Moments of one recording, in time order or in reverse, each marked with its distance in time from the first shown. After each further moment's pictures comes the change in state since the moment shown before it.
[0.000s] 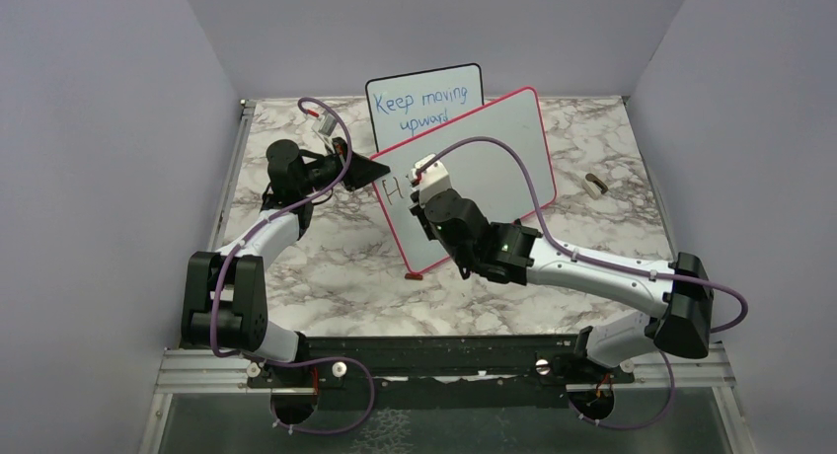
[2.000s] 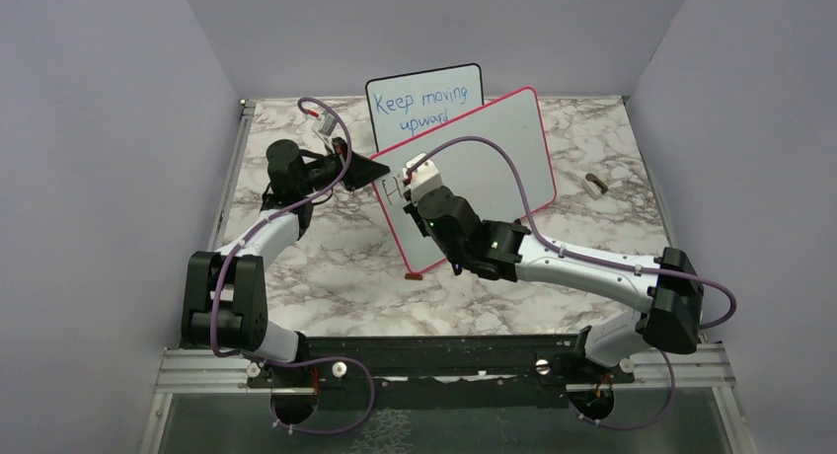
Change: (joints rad) left arm 0.000 0.000 0.000 -0.001 0.000 0.000; right arm -0.018 0.057 0.008 0.061 -0.023 -0.052
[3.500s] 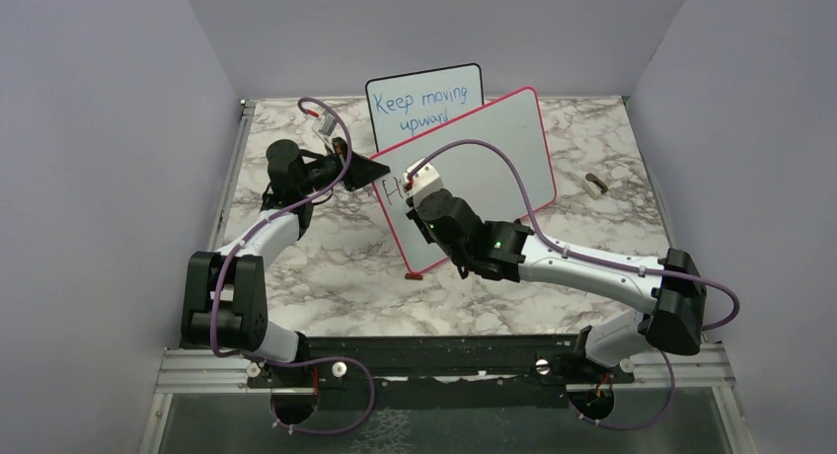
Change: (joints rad) left arm 0.000 0.000 0.000 0.000 0.000 0.000; right arm -0.001 -0.016 -0.002 -0.103 -0.035 0.025
